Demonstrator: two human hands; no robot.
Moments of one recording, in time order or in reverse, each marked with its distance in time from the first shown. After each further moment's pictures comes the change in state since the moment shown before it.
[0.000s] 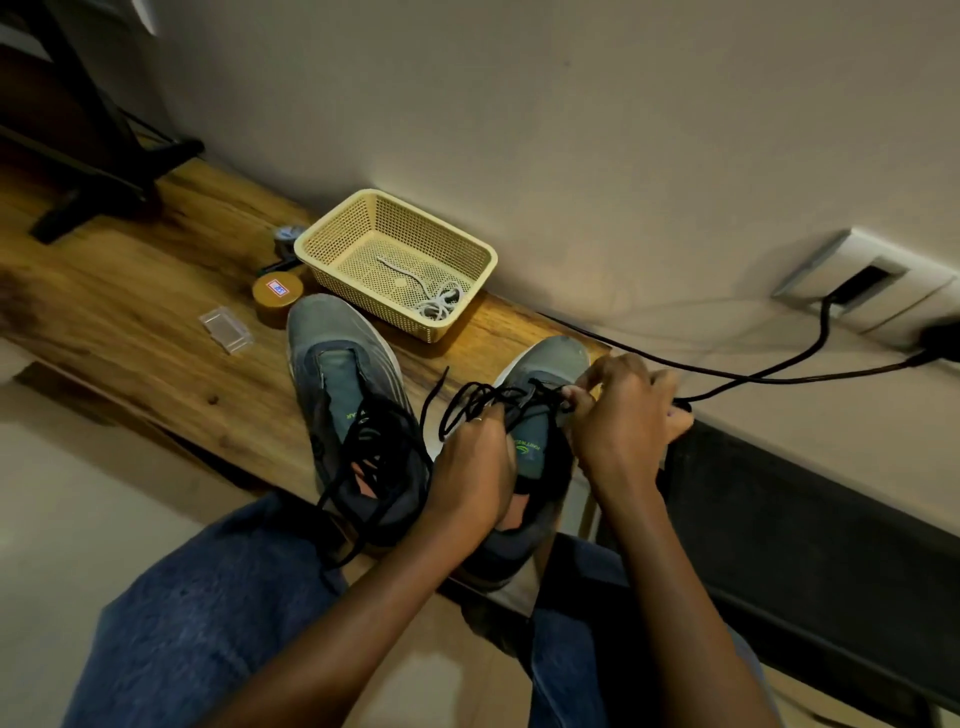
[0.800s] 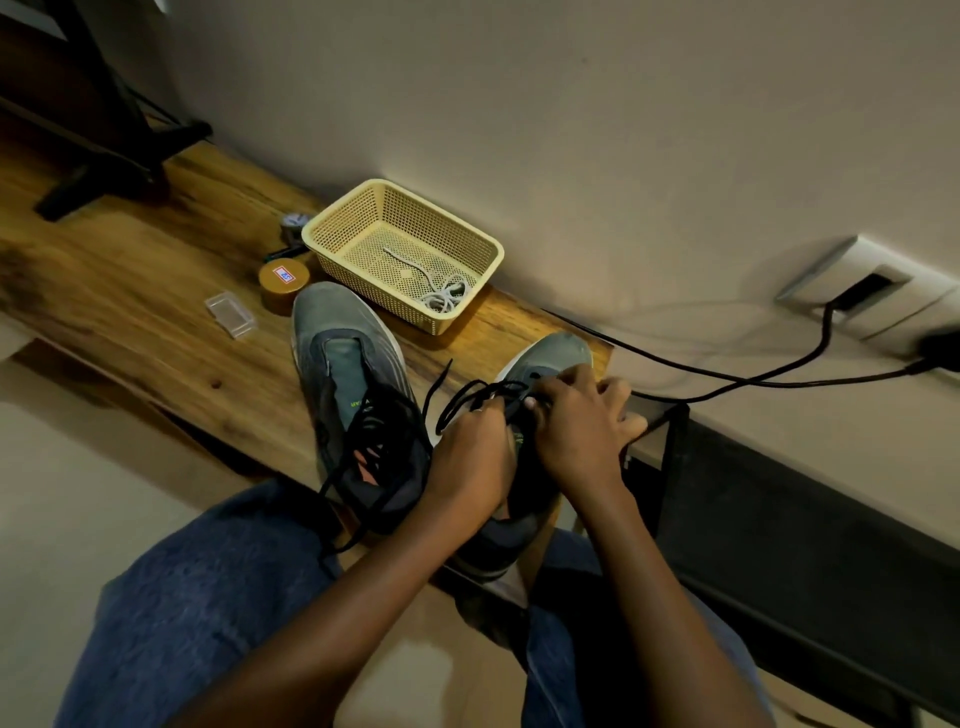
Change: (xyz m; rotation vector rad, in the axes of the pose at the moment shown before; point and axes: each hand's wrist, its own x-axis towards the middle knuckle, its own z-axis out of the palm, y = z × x) left_hand 0.003 -0.005 -0.002 -0.008 -0.019 -0.018; right_hand -0.010 -0.013 0.016 -0.150 -0.332 -0.123
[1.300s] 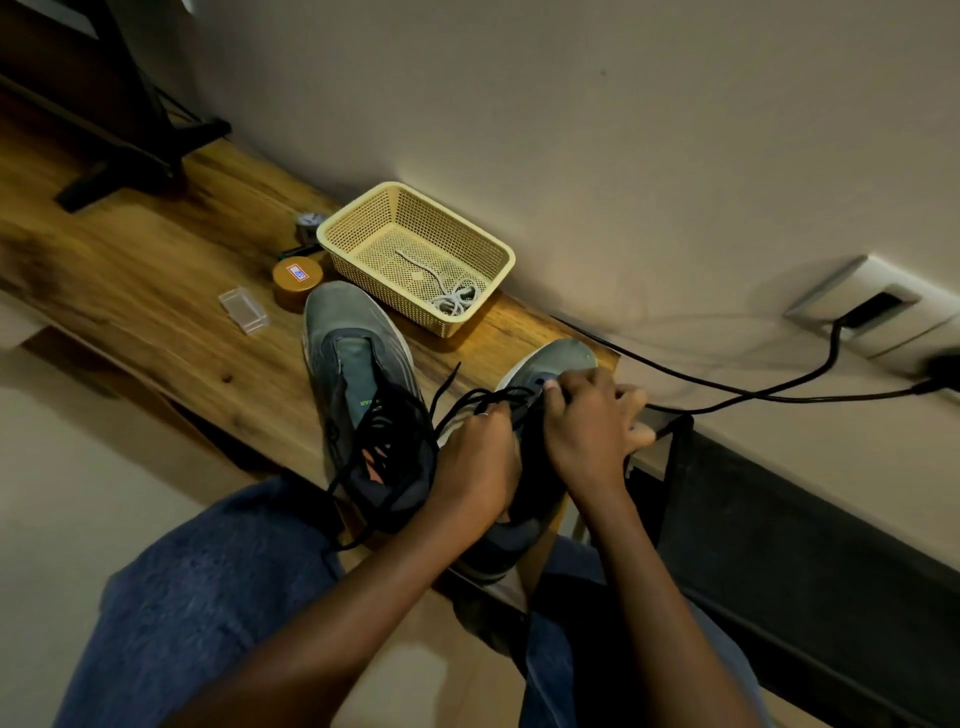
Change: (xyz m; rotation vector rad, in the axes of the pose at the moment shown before) left_hand 0.000 0.001 -0.001 0.024 0.002 -0.022; right_hand 0.003 -0.003 0.002 0.234 0.161 0.077
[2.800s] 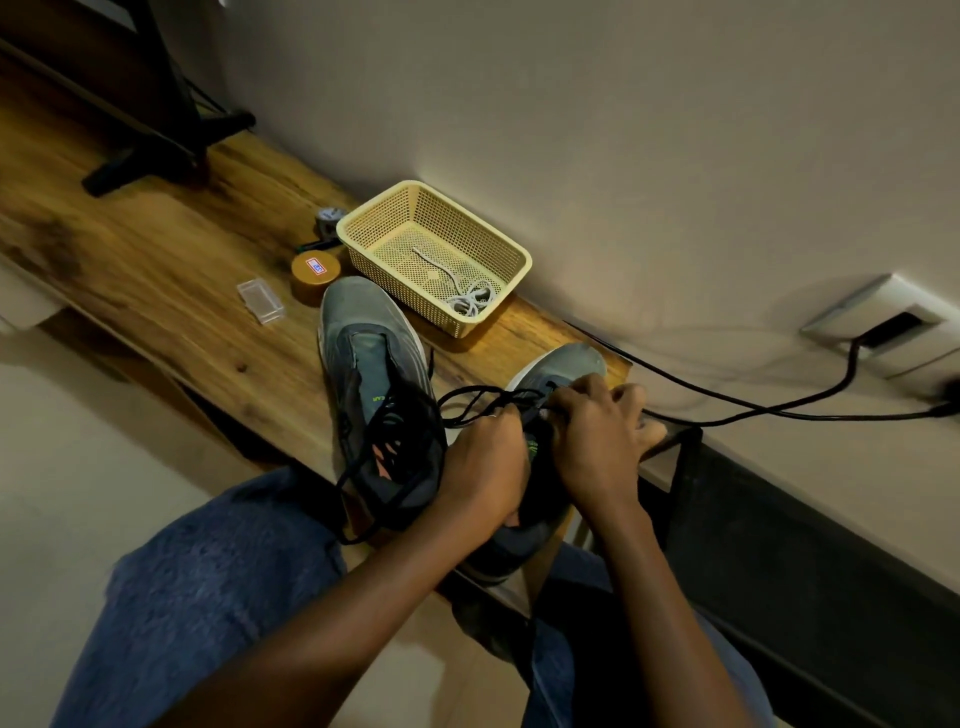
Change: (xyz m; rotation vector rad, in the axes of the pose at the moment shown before) left_hand -0.005 0.000 -0.008 0.016 -0.028 0.003; right_hand -0.006 0.005 -0.002 -0.322 -0.086 -0.200
